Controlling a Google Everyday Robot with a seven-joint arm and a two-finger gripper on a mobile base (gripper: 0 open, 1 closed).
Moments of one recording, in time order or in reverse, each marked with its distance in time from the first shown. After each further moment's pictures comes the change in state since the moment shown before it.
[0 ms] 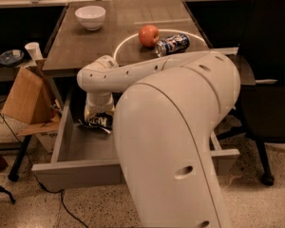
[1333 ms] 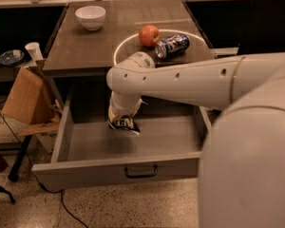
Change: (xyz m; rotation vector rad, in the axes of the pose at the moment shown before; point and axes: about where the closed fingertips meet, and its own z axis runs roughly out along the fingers) arm 0.055 -0.067 -0.081 -0.006 -0.065 -0.118
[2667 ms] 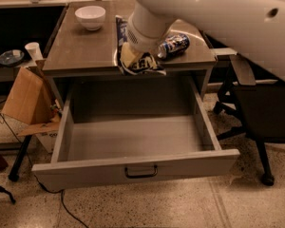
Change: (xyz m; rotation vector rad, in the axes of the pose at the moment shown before) arm -0.062 -0.042 -0.243 0.070 -0.207 -0.327
